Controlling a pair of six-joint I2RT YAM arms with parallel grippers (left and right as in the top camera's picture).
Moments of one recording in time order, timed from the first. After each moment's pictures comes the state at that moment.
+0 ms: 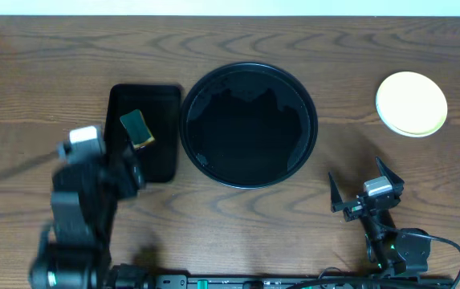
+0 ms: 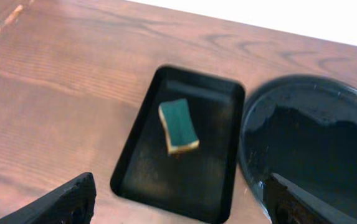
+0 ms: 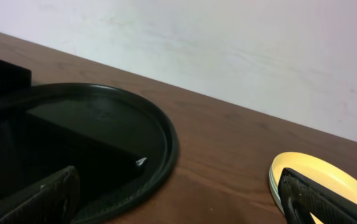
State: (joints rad) left arm -0.07 0.63 0.87 -0.83 -0.19 -0.22; right arm 0.05 0.01 0.01 -0.05 -0.24 -0.16
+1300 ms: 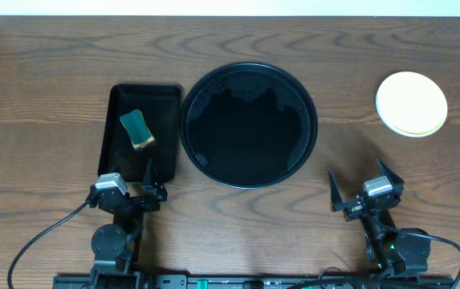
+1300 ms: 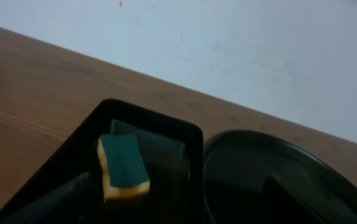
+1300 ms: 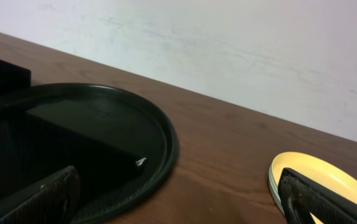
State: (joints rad) left arm -0.07 0.01 0.01 -0.10 -0.07 -0.33; right arm 0.05 0.01 0.01 -0.05 -0.24 -0.16
